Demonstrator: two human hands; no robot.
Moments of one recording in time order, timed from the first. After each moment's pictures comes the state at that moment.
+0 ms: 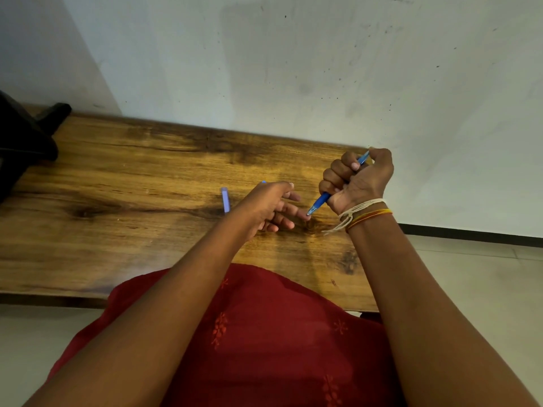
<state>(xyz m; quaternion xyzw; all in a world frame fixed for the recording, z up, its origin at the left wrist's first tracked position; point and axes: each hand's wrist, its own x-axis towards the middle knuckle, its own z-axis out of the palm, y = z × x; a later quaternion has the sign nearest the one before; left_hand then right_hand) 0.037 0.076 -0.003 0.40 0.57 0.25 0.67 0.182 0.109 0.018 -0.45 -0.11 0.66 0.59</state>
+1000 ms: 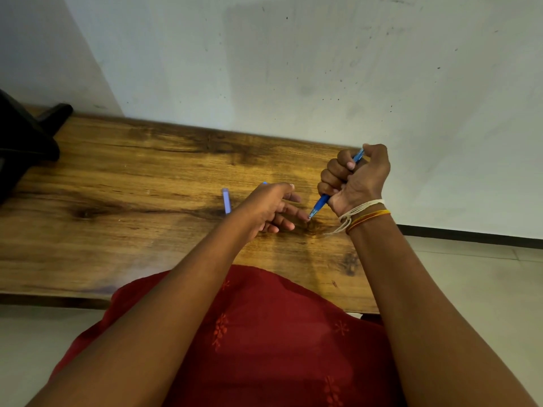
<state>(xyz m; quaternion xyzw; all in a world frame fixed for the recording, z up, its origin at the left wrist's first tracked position) 0.038 0.076 -0.004 0.40 0.57 0.24 0.67 0.180 0.109 0.017 -0.45 -0.18 0.66 0.58</state>
